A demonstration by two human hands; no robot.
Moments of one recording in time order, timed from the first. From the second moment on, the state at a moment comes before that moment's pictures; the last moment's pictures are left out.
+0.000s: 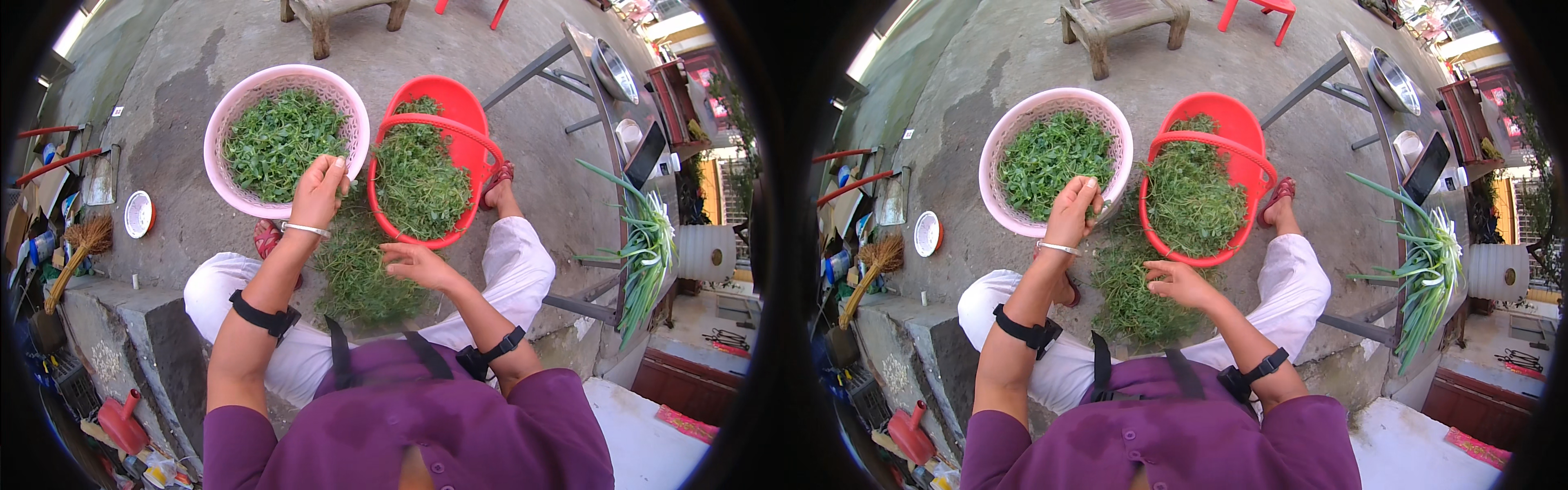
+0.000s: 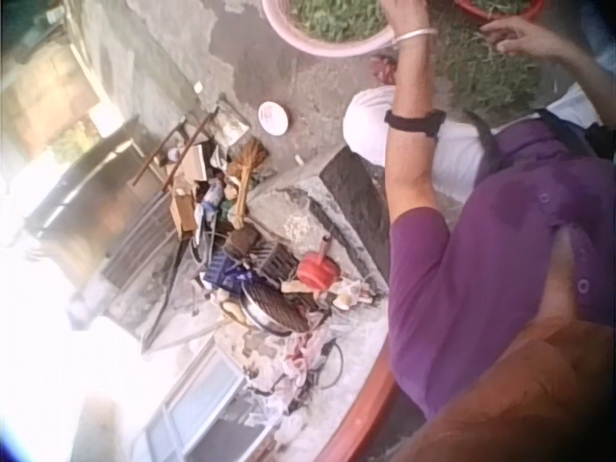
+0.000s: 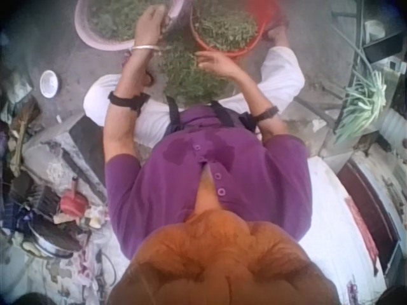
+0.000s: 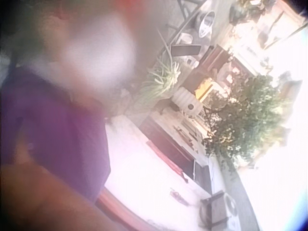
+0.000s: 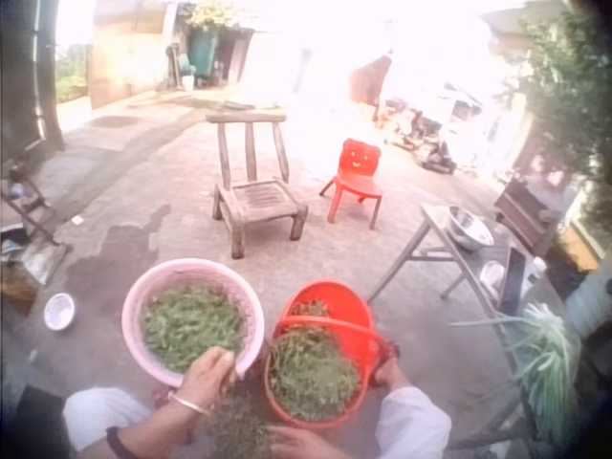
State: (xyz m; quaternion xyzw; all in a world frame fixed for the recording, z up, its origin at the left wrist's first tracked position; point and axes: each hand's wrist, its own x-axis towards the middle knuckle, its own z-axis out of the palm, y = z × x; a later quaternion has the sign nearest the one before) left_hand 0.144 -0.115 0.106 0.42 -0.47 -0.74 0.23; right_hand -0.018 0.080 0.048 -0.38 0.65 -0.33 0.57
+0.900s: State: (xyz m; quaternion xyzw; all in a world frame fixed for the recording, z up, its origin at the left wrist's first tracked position) left_hand 0.155 -0.138 0.120 0.46 -0.83 -0.21 0.23; right_hand -0.211 -0.002 -0.067 -0.30 0.86 -0.32 0.24
